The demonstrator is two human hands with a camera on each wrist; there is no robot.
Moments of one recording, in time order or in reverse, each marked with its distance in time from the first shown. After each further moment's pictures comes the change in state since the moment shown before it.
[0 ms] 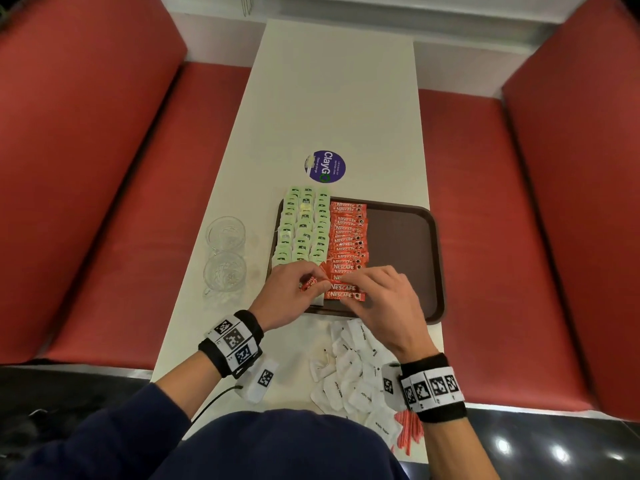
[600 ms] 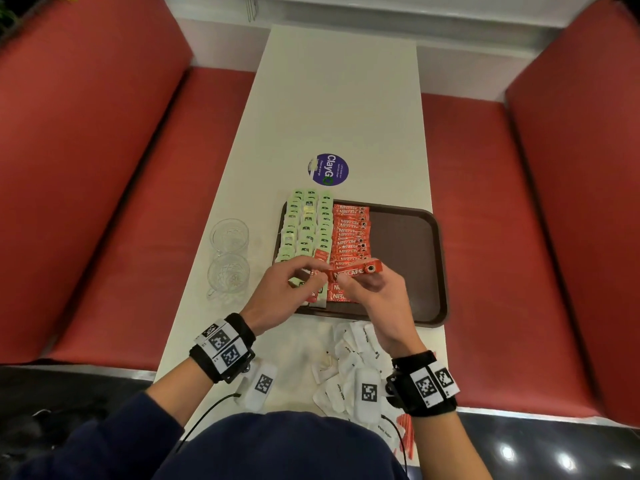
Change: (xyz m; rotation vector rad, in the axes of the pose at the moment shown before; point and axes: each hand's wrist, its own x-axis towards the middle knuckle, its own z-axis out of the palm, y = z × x) left_hand -0.013 0.015 -0.016 -0.354 0.035 -0.064; right_hand 0.019 -0.043 -0.014 1.268 0.026 0.581
